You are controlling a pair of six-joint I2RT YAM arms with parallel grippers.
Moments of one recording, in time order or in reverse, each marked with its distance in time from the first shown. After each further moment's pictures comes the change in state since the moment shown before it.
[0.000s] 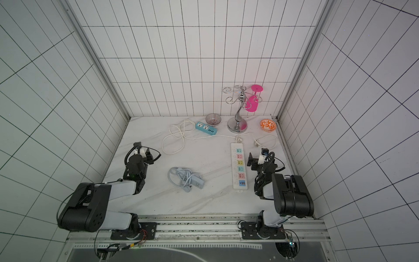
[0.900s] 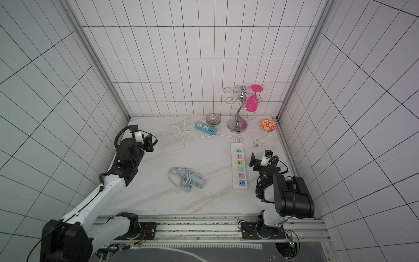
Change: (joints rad) left arm -0.072 -0.337 0.417 -0.769 0.120 -0.093; right arm -0.033 -0.003 -0.030 0.079 -0.033 0.031
